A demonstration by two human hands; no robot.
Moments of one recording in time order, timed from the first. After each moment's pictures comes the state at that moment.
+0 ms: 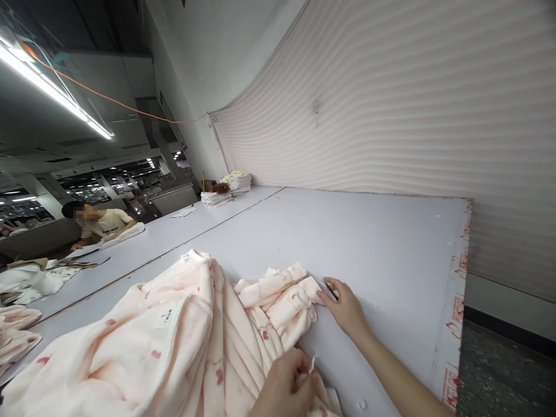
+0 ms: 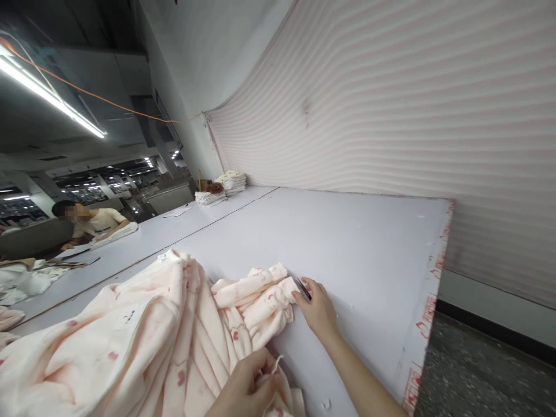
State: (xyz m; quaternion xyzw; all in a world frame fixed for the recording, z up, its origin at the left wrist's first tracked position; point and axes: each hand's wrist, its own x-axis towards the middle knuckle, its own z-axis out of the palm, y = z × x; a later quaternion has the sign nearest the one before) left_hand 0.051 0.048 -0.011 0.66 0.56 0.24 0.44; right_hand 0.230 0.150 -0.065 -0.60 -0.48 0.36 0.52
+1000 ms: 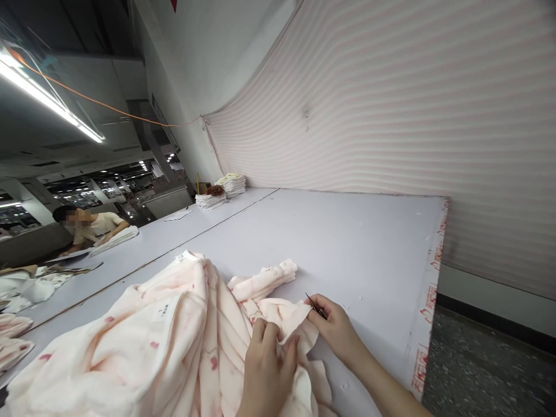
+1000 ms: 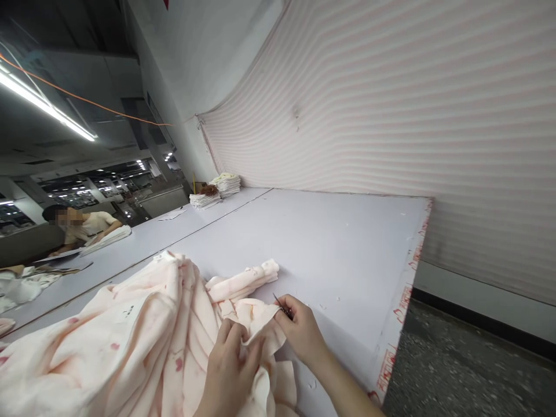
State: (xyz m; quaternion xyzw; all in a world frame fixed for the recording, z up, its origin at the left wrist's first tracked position) left_hand 0.050 0.039 0.005 0.77 0.53 0.36 0.06; right_hand 0.215 0.069 0.001 -0.49 -0.57 0.40 0.53
